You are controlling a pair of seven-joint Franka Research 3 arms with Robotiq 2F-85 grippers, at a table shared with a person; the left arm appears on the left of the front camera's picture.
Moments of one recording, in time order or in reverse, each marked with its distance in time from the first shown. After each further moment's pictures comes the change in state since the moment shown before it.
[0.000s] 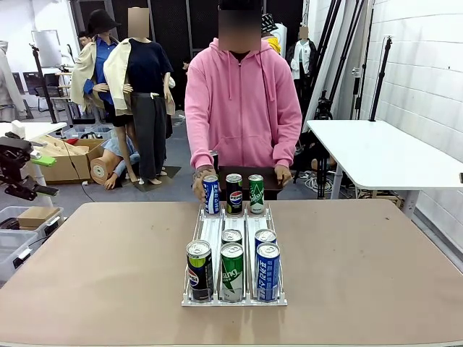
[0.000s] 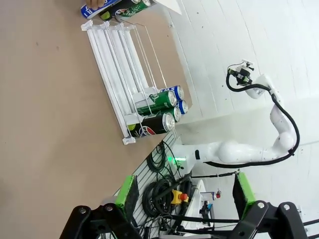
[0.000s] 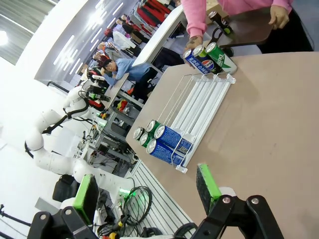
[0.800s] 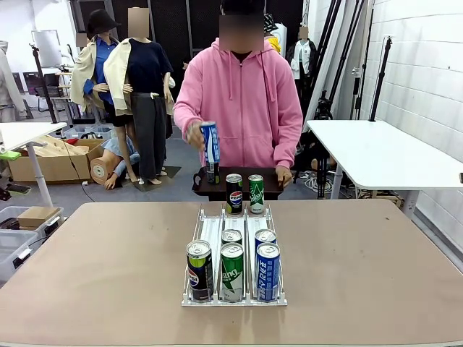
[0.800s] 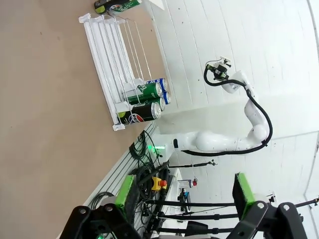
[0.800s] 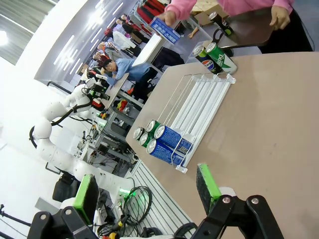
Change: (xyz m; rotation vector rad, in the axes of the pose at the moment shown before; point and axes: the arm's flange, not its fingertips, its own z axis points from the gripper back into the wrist) left arm 0.011 0.037 0.061 -0.129 0.046 0.071; right arm 0.000 0.000 0.000 0.000 0.000 0.000
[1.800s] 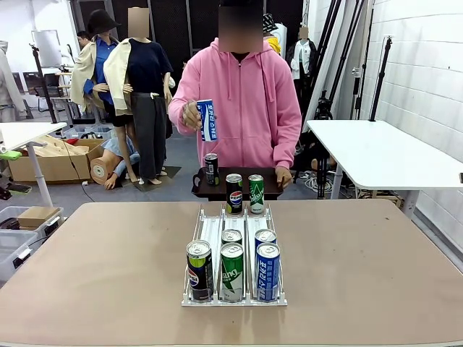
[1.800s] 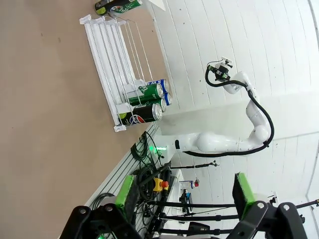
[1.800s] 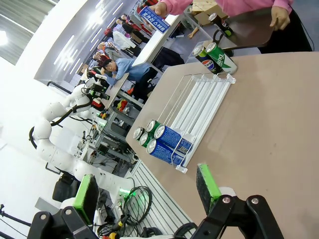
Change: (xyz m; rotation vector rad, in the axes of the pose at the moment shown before) left arm 0.000 -0.003 0.000 0.010 -0.006 -0.006; right arm 0.000 0.000 0.000 0.000 0.000 0.000
